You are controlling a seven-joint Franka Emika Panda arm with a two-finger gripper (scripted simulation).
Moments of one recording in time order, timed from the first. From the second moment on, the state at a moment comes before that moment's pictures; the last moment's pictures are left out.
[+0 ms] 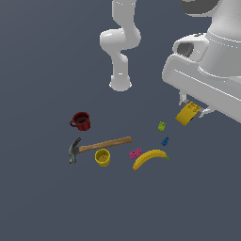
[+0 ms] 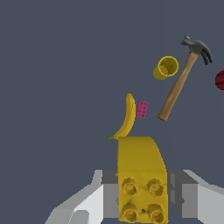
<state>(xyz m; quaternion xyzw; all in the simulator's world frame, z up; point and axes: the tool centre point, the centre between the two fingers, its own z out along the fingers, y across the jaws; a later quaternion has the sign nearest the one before) 0.084 0.181 0.382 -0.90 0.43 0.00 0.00</state>
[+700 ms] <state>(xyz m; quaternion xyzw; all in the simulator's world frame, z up) 0.085 0.175 0.446 -0.90 0.43 0.00 0.00</state>
